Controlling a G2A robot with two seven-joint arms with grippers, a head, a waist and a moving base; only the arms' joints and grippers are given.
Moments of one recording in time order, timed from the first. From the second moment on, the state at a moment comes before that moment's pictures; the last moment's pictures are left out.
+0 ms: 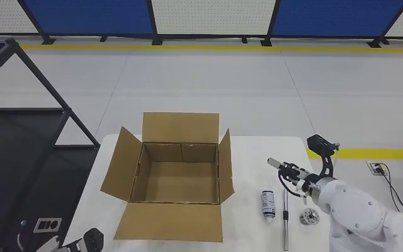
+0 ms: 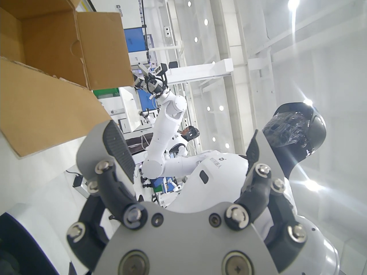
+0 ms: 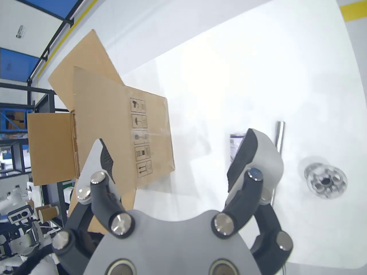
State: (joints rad) left arm 1.74 -1.14 -2.09 -1.92 -0.88 -0.17 -1.28; right arm -1.06 -1.46 1.69 -2.08 -1.04 0.44 1.32
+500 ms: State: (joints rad) left arm 1.72 -1.13 -2.05 -1.95 -0.85 -0.13 -1.31; right arm -1.31 -1.45 1.84 -1.97 -1.07 0.58 1.24
